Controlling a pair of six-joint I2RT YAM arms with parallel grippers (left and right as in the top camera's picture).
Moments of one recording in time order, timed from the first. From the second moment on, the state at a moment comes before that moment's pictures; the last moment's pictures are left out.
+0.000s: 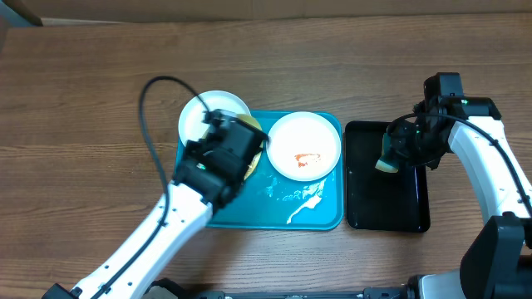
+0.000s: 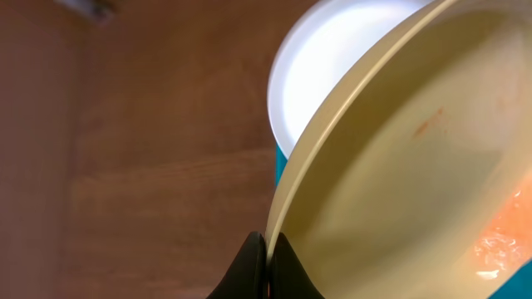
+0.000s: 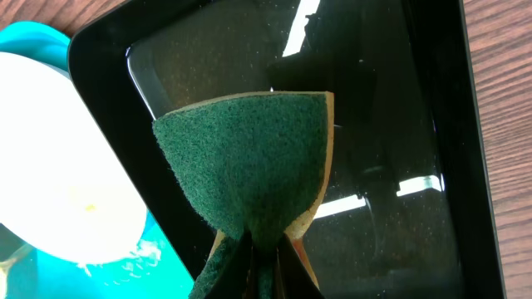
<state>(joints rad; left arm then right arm) -0.62 1.35 1.05 -0.85 -0.80 -0.24 -0.04 1.63 1.23 -1.07 -0.20 0.41</state>
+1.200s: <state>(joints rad) -0.21 1.30 1.19 -0.98 -0.53 -0.35 -0.04 1.63 1.08 -0.83 -0.25 0.38</state>
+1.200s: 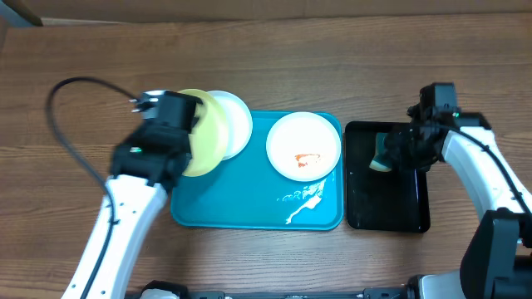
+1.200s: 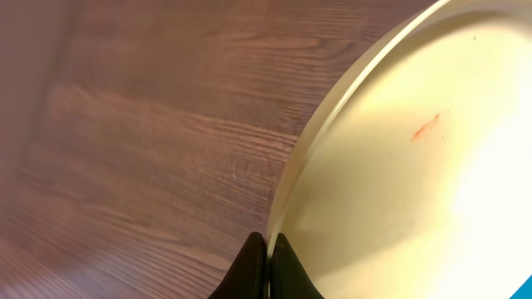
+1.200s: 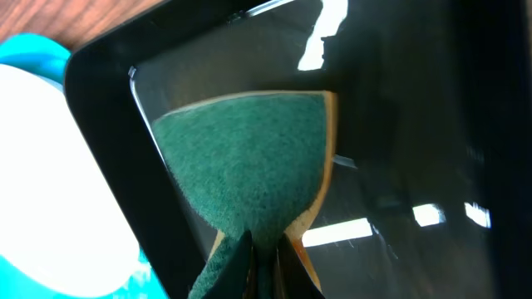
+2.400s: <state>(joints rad) 0.34 1.53 1.19 -0.99 -0.22 -0.40 -0.04 1.61 0.98 -0.76 -0.27 0.36</state>
